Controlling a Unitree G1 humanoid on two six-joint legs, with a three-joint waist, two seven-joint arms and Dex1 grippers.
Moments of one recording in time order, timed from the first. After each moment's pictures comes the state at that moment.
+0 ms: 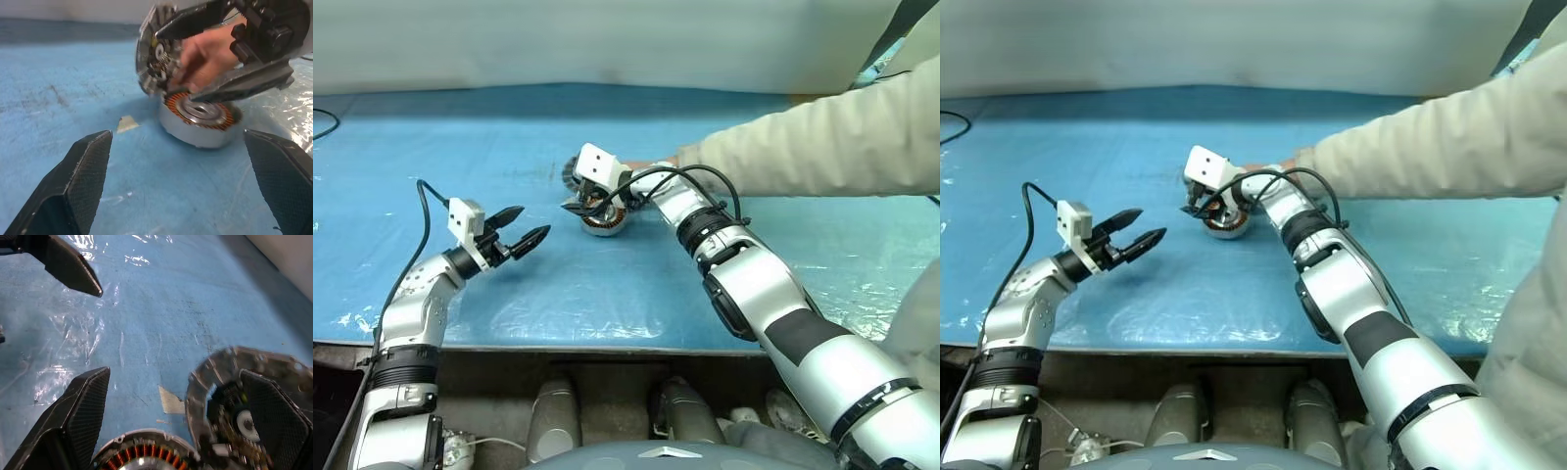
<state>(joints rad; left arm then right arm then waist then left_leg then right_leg) -0.32 0.47 0.23 0.25 -0.46 0.16 -0.95 -1.28 -0.02 0.28 1.24 -0.18 -0.22 0.78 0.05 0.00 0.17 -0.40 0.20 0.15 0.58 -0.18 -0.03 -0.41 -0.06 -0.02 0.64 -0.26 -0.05</state>
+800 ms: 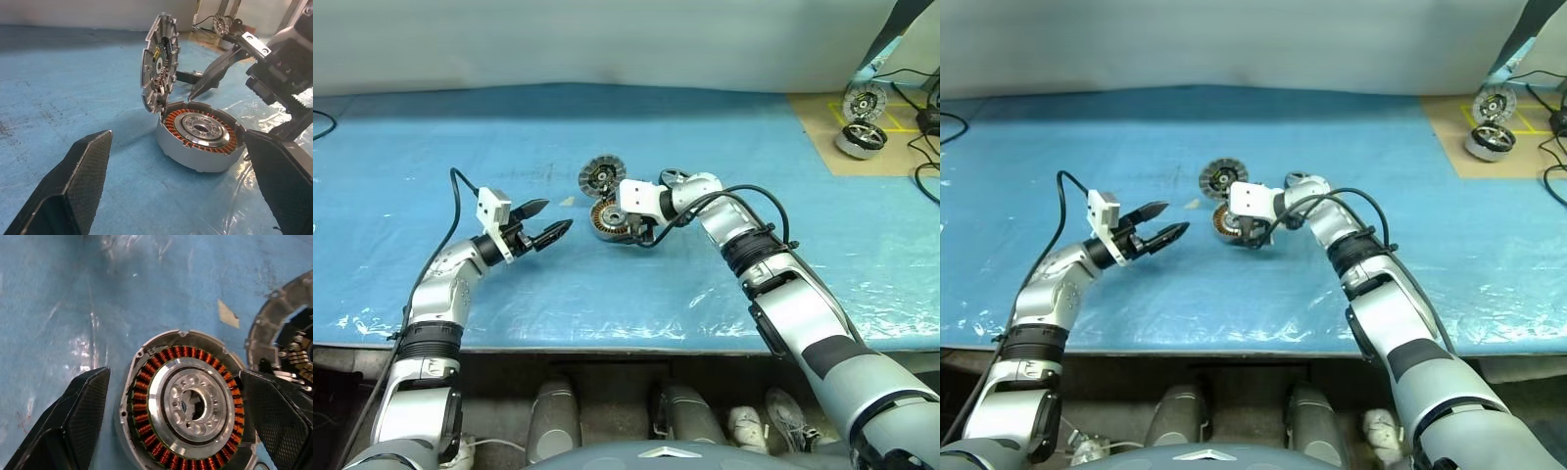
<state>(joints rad) -0.44 0.42 0.15 0.39 -0.44 0.12 -1.00 -1.03 -0.25 0.39 0.85 -0.28 -0.21 1.06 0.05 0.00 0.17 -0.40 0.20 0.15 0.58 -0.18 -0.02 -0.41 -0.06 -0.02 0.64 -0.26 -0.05</state>
